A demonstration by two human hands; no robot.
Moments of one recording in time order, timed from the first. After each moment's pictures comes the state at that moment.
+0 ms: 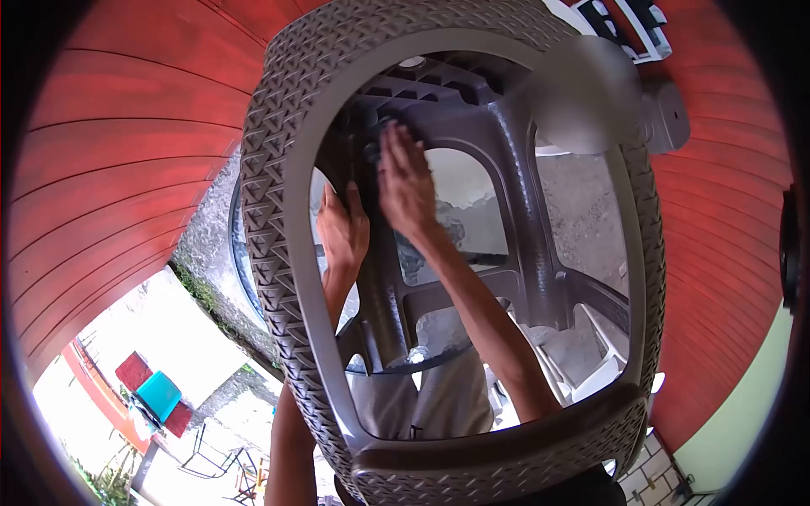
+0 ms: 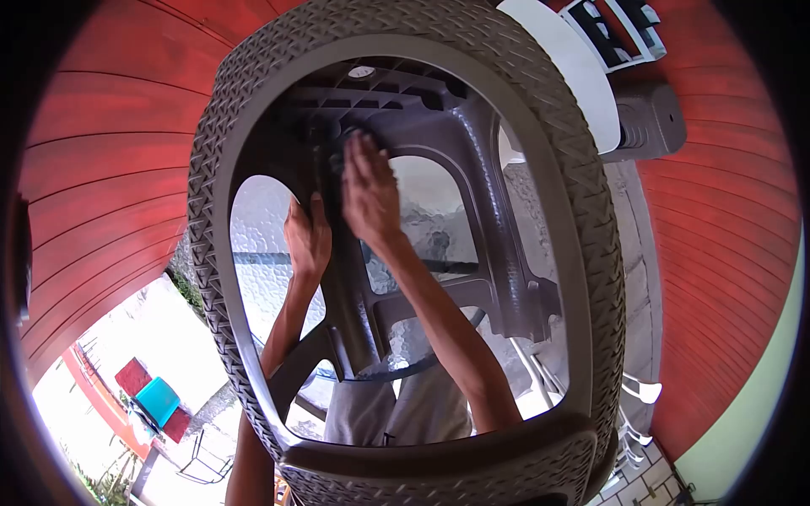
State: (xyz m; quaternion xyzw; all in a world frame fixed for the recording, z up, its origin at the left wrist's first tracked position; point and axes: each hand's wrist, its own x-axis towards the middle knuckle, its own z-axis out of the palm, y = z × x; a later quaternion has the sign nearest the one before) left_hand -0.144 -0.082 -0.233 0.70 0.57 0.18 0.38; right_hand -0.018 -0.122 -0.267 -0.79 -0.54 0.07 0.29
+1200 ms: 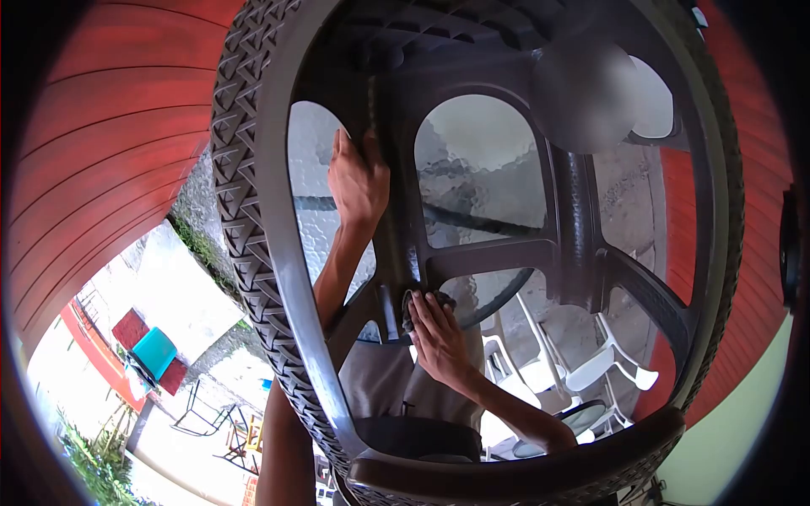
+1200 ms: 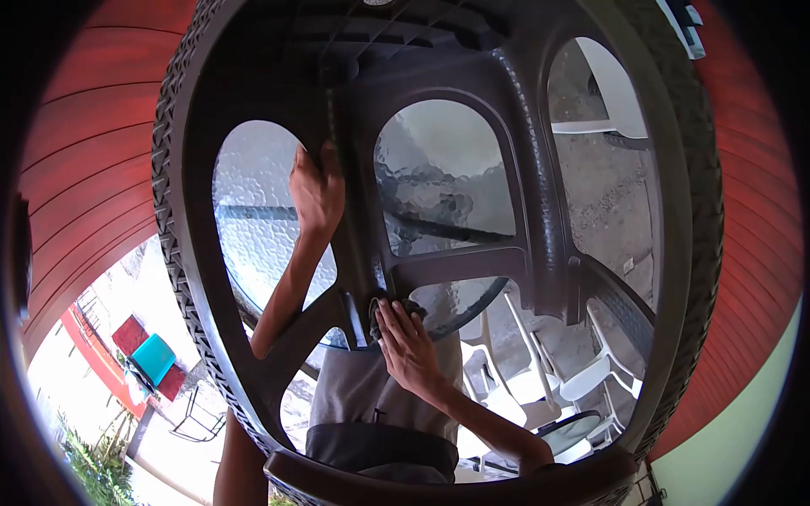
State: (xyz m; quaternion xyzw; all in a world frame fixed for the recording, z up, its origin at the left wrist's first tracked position) left_hand -0.141 -0.097 -0.249 0.70 0.57 0.22 0.37; right_hand -0.145 -0.396 -0.185 -0.71 -0.57 0.40 0.08
